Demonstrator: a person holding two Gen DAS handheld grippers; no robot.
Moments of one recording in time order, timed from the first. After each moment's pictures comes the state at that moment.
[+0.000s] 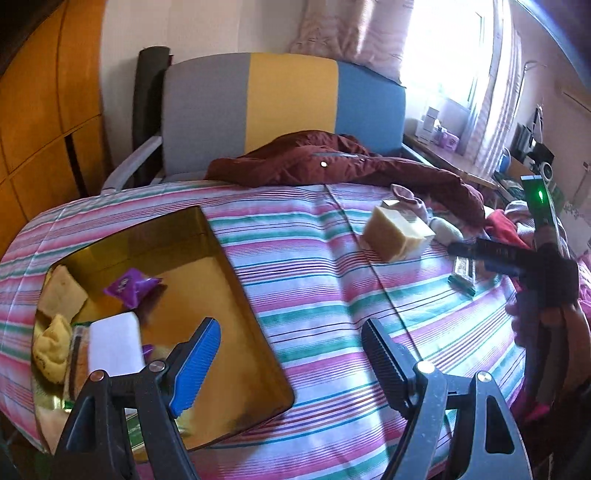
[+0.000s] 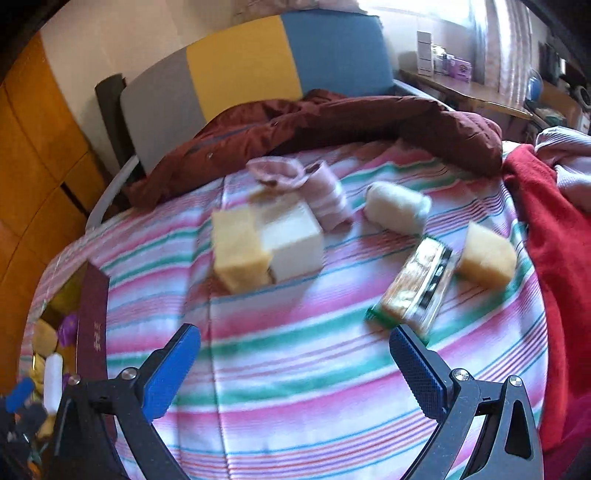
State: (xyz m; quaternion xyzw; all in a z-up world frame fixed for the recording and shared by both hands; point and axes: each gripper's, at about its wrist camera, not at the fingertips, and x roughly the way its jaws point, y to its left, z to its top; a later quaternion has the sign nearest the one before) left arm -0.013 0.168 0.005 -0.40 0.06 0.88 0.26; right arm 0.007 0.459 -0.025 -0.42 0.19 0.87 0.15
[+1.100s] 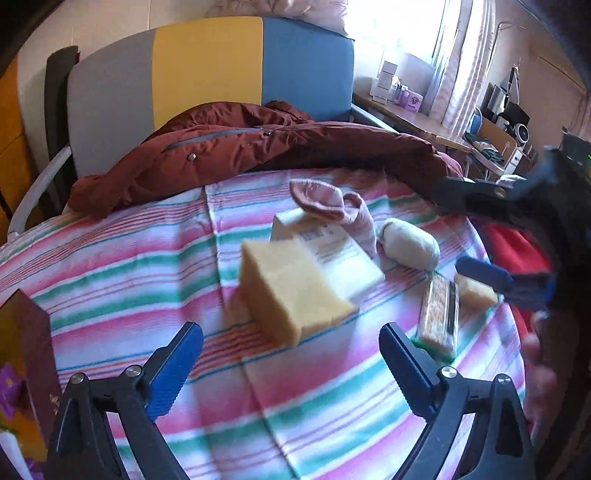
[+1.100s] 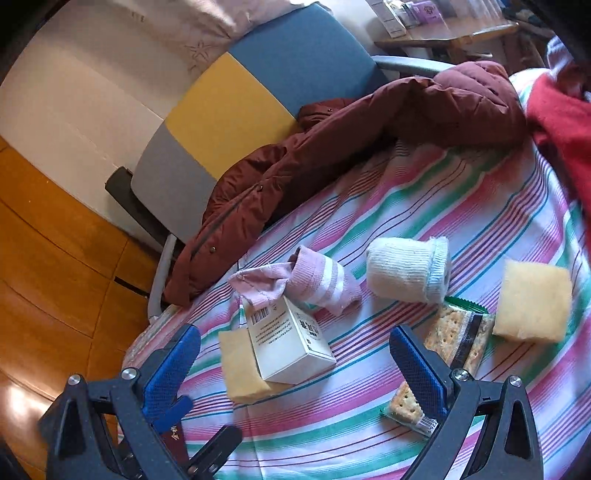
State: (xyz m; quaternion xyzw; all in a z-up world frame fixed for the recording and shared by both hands) left arm -0.084 0.378 -0.035 -0.43 0.10 0.83 0.33; right arm -0.027 0.569 -0.025 -0.34 0.39 0.85 0.07
